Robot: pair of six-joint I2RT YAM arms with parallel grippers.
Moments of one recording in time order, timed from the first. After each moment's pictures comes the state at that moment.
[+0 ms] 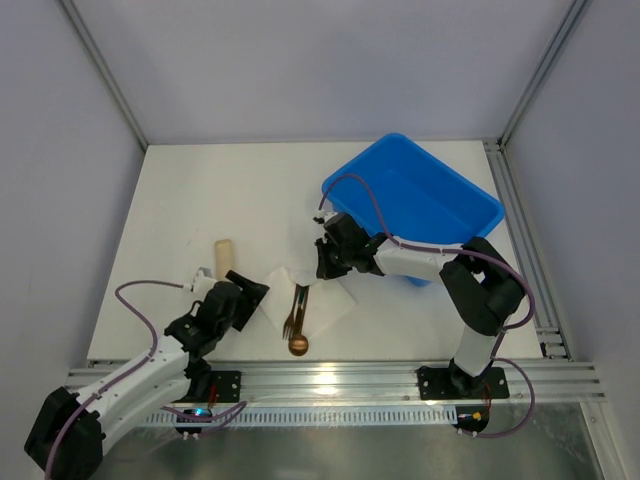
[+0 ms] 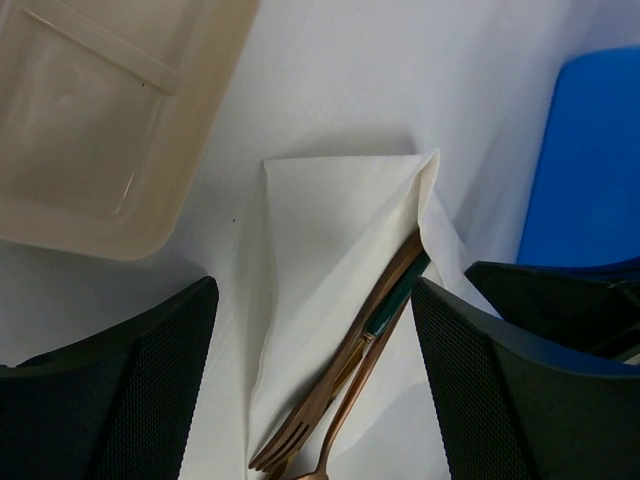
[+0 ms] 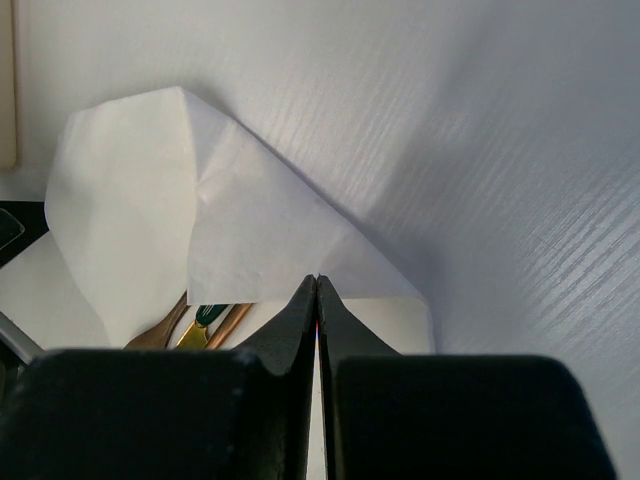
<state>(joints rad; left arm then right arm) -0.61 0.72 0.20 -0.21 -0.30 -1.38 0.78 1.77 1.04 -0.14 -0.15 0.45</state>
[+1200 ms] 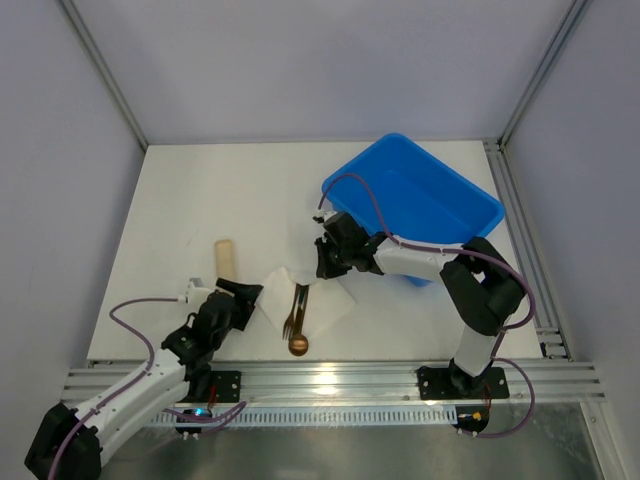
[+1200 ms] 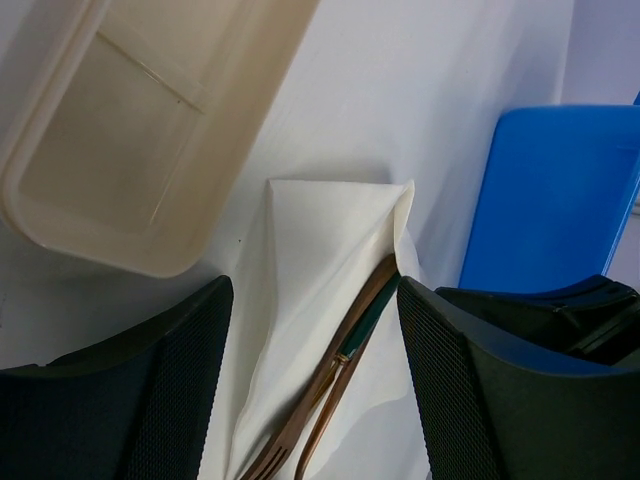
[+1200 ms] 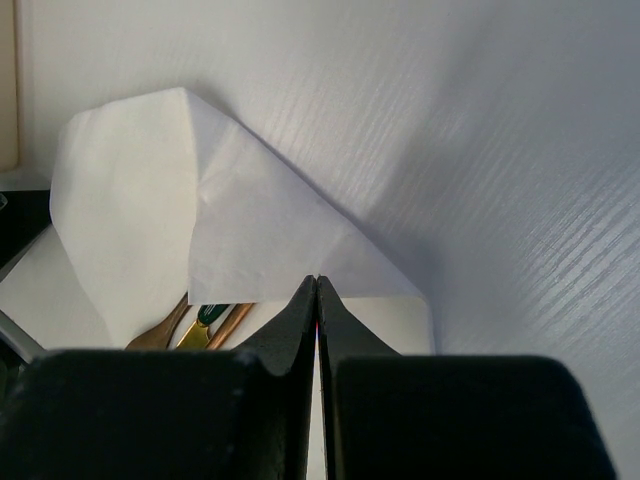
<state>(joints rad) -0.61 0.59 0.06 -0.10 -0.35 -1.51 0.78 1.77 1.05 -0.15 -0.15 0.45</state>
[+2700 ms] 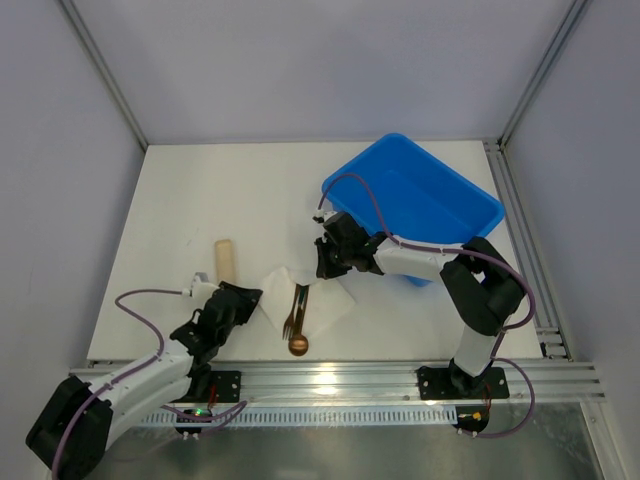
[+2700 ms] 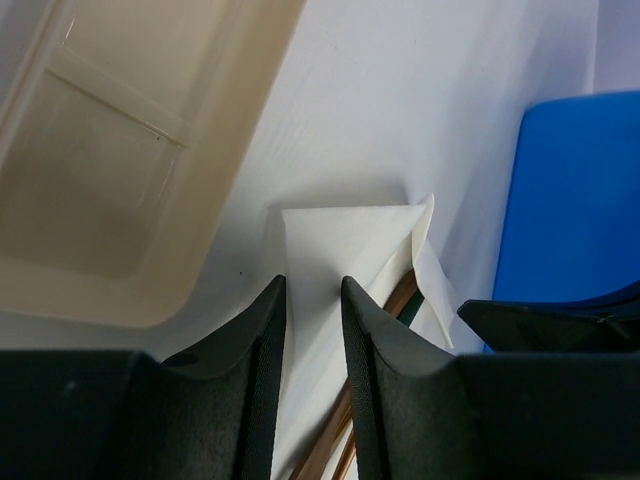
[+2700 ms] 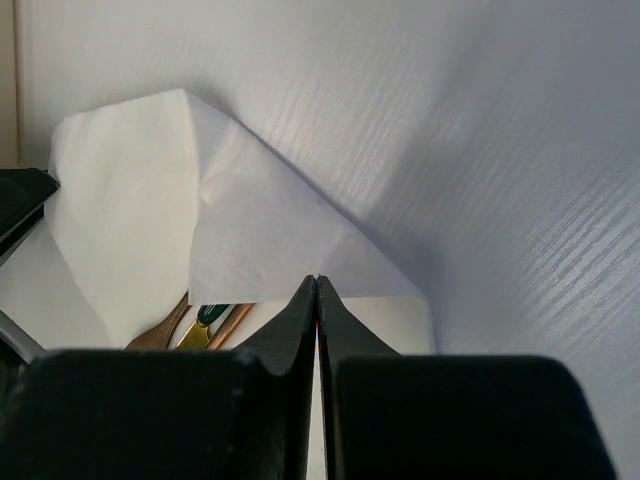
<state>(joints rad) -0.61 0.78 0.06 0.10 -0.37 -1.42 0.78 1.77 1.05 -0.15 -0.15 0.44</state>
